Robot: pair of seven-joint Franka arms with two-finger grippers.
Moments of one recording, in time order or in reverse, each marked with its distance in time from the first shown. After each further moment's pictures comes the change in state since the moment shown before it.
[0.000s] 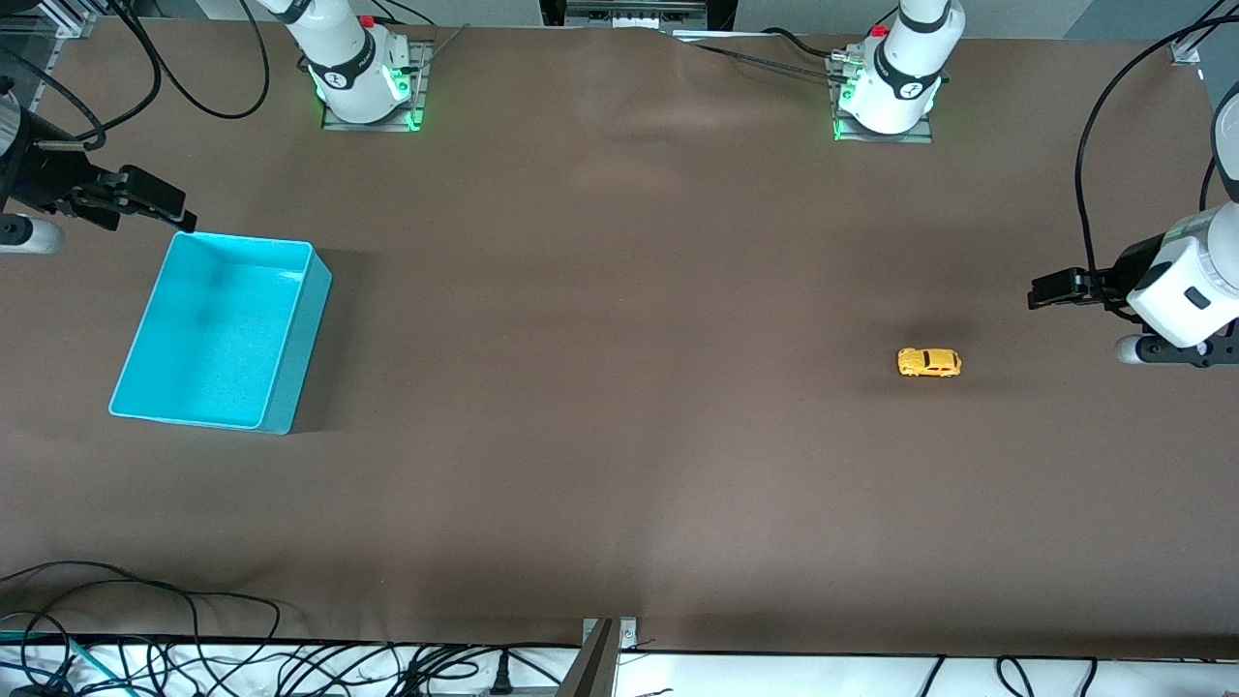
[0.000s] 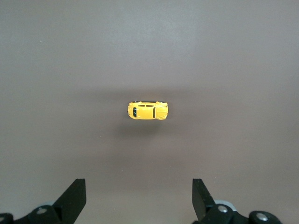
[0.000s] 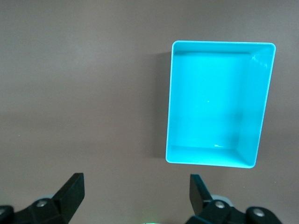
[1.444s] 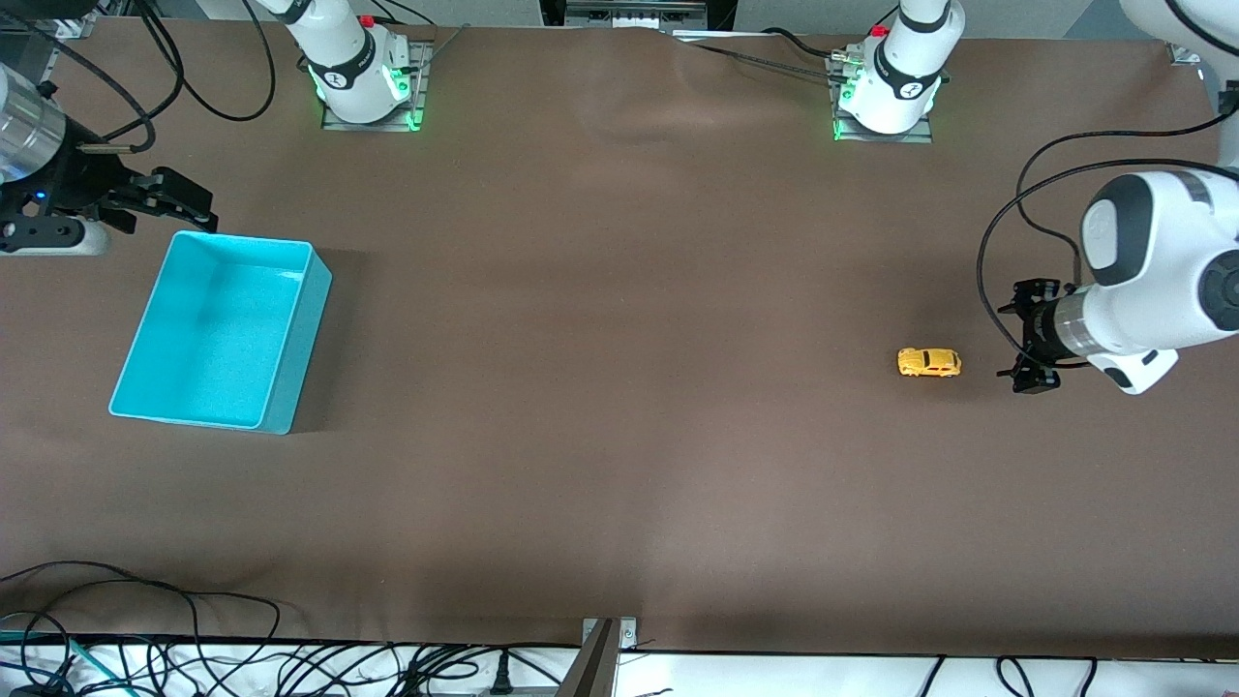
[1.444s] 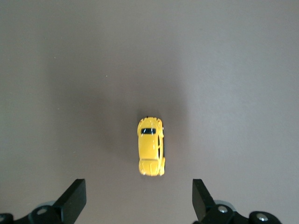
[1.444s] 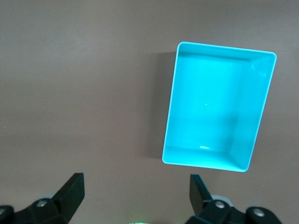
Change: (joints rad) left arm 0.002 0.075 0.000 -0.363 0.028 0.461 -1.549; right arm 0.038 0.008 0.039 -0.002 -0.061 0.004 -0.001
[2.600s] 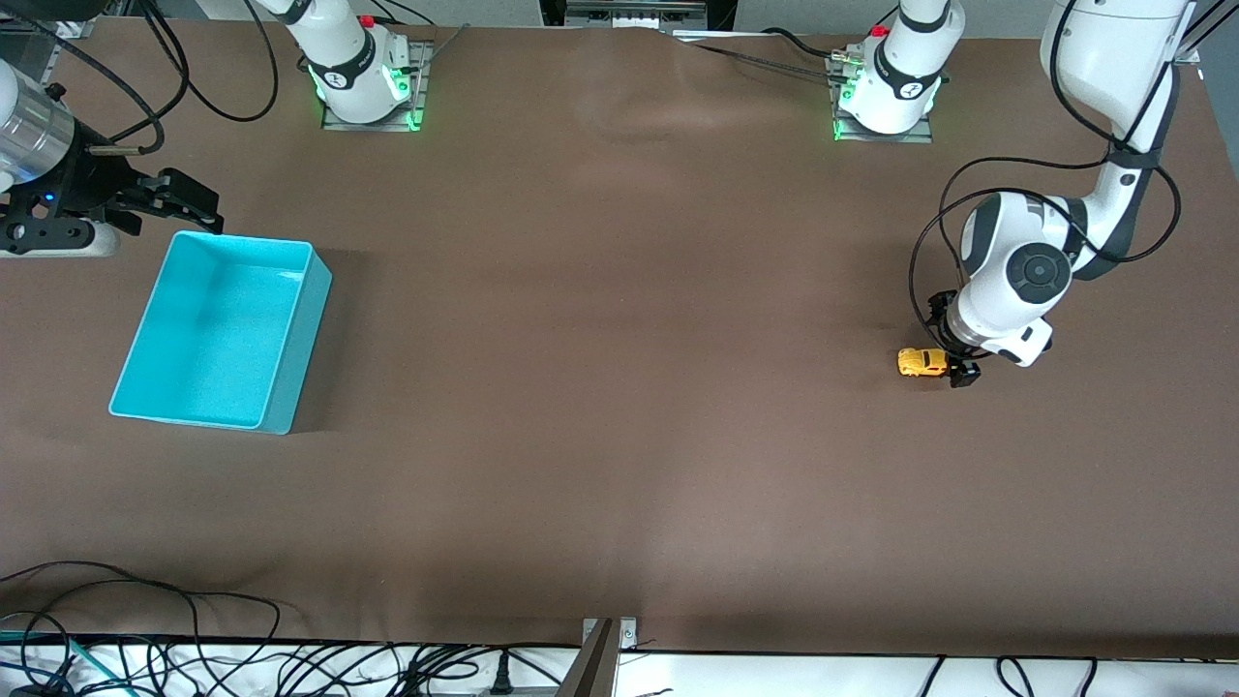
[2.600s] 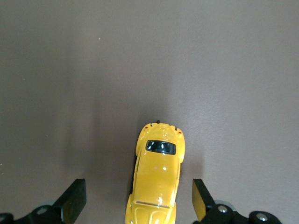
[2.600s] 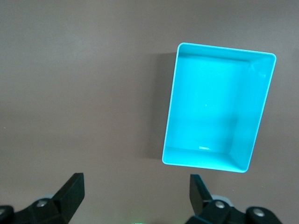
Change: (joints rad) left arm -0.013 0.084 -0.052 -0.332 0.206 0.519 -0.394; right arm 0.001 -0.001 -0.005 0.003 -0.002 0.001 0.000
